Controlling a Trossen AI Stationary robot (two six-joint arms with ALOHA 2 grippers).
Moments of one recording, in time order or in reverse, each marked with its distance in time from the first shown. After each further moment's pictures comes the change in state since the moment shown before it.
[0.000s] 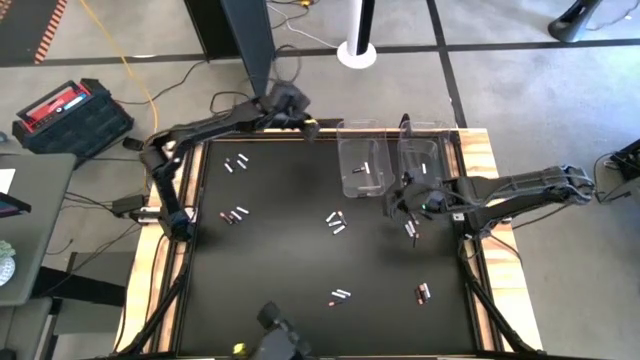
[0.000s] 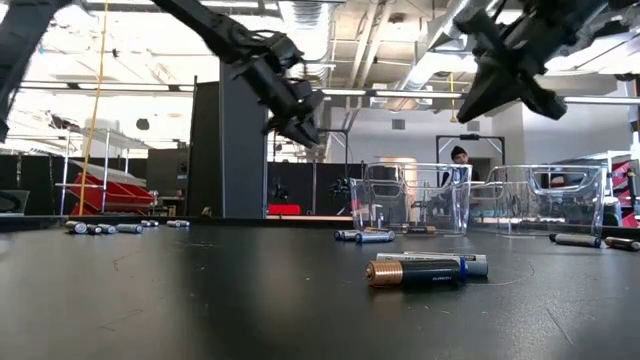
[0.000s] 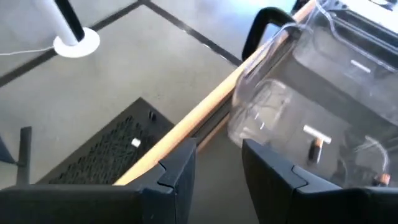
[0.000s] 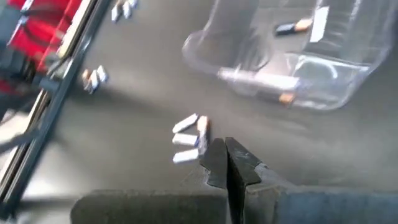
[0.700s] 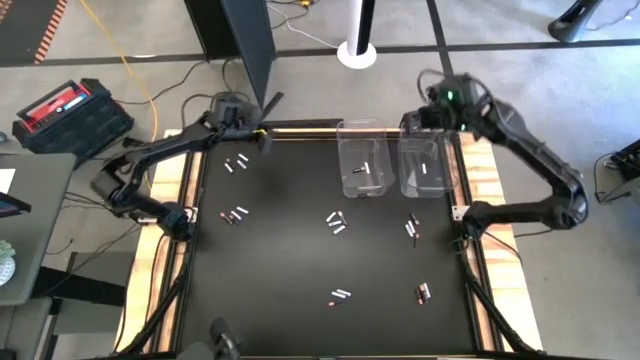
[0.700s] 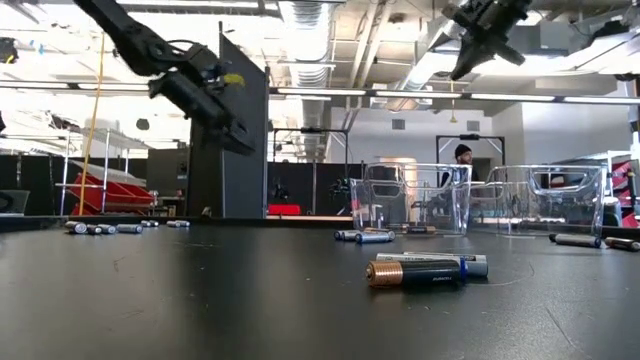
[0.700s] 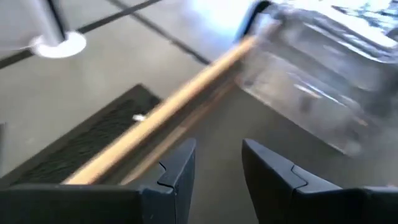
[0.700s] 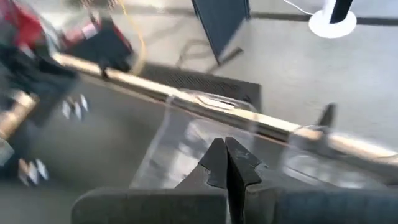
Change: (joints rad) left arm 0.240 -0.407 -0.594 0.256 0.327 0.097; right arm -0.820 0.148 0.610 -0.354 -0.352 -0.805
